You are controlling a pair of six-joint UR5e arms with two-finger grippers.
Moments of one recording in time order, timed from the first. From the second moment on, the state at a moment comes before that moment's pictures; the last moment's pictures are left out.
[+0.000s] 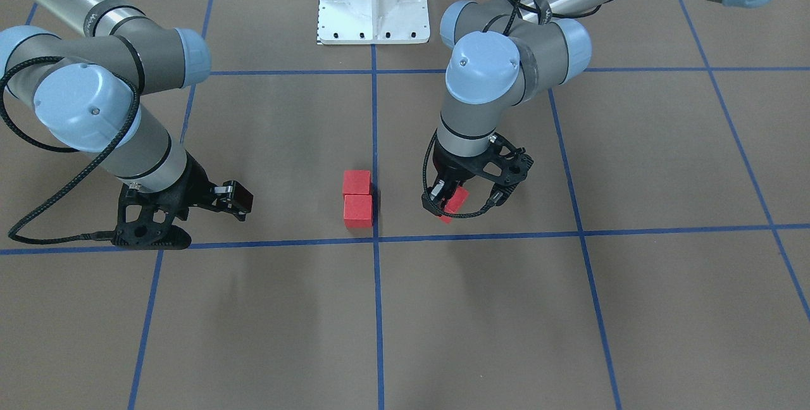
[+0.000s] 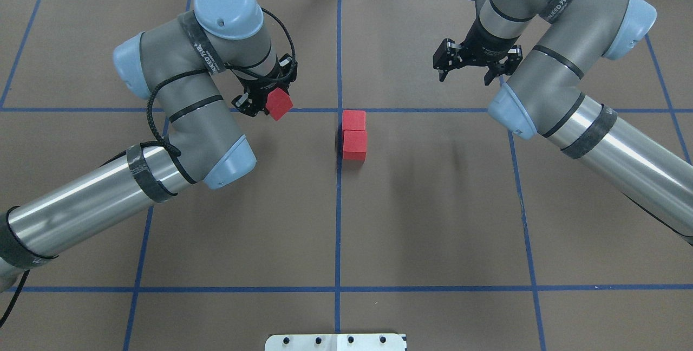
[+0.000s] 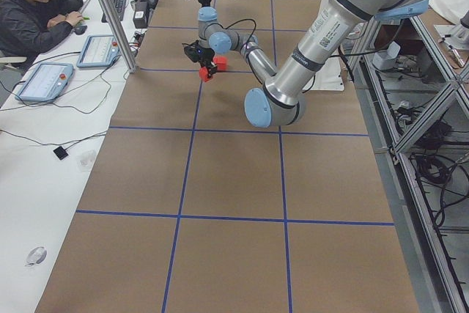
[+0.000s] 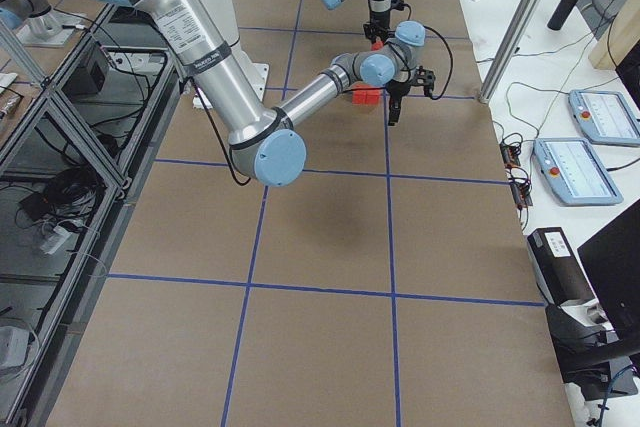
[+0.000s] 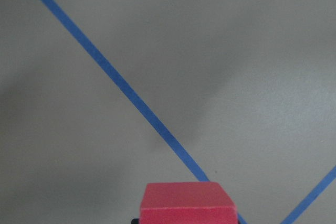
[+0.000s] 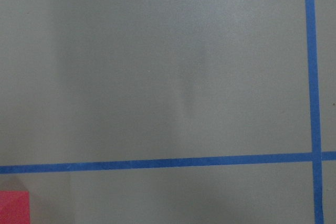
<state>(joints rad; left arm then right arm) -0.71 -2.40 -1.45 -1.63 -1.96 -2.03 0.91 -0.95 1.54 -1.56 2.18 0.93</state>
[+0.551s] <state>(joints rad) -0.69 -2.51 -1.26 -1.70 -1.99 -2.33 0.91 -0.97 1.54 -1.56 2.18 0.92</state>
